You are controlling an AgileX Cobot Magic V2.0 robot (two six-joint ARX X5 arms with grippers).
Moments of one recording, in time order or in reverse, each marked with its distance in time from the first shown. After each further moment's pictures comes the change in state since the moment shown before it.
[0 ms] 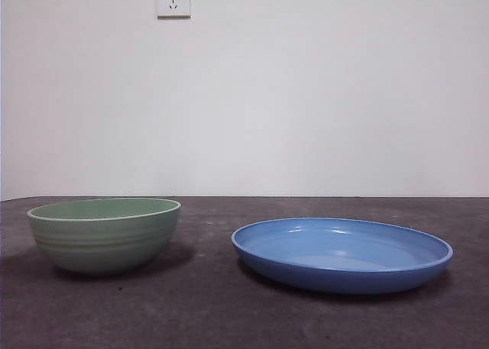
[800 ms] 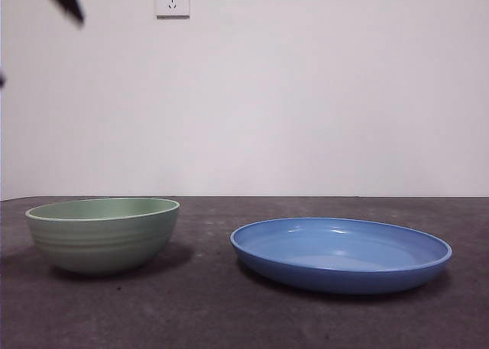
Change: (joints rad) left arm 0.132 0.287 0.002 -0.254 -0.004 -0.061; right arm 0.000 0.000 0.000 0.000 0.024 0.000
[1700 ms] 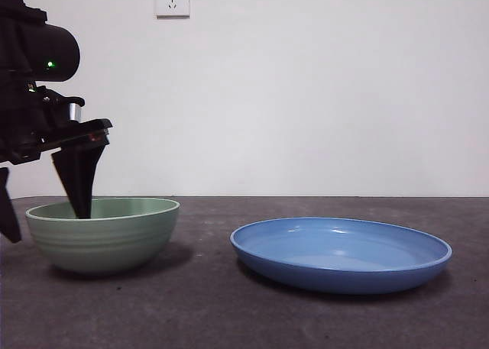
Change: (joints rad) left arm 0.018 0.667 0.153 0.026 -0.169 0.066; right arm 0.000 0.000 0.000 0.000 0.000 0.004
